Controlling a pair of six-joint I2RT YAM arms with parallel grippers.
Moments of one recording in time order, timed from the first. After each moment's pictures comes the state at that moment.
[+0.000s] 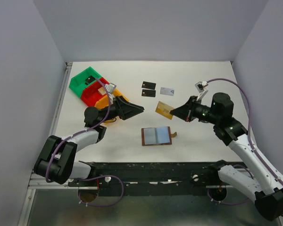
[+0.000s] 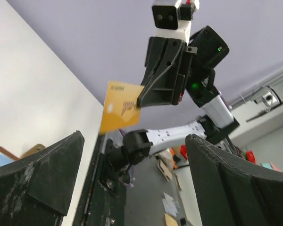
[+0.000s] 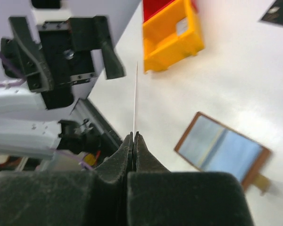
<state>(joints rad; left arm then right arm) -0.41 1.36 0.49 1.31 0.86 -1.33 0.46 0.88 0.78 -0.14 -0.57 0.61</state>
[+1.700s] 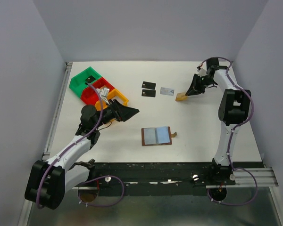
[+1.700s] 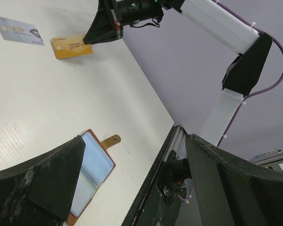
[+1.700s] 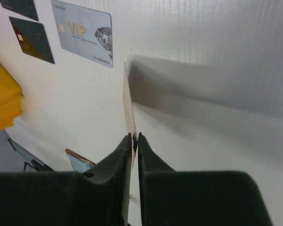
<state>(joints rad) -0.32 1.04 0.44 0.67 0.67 -0.91 -0.03 2.24 1.88 -0.90 -0.57 0.18</state>
